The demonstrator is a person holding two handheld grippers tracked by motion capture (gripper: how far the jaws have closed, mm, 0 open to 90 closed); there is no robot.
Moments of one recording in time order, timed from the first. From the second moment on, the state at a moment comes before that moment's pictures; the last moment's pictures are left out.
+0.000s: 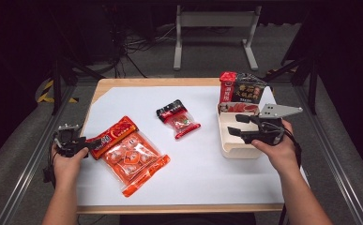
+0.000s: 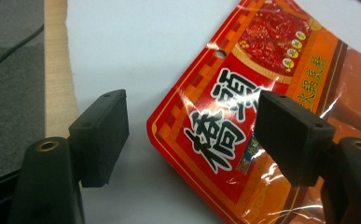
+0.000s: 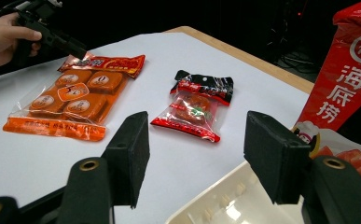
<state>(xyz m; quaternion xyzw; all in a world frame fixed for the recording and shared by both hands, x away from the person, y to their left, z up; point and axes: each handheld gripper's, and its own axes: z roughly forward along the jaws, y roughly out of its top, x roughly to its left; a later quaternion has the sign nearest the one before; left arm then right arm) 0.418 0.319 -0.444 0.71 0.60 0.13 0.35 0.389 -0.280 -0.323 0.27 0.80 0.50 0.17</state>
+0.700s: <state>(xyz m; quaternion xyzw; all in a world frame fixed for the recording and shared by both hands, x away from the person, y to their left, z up) 0.419 0.315 -0.446 0.72 0.59 0.07 0.37 0.390 -0.279 -0.326 0.27 0.80 0.50 0.18</state>
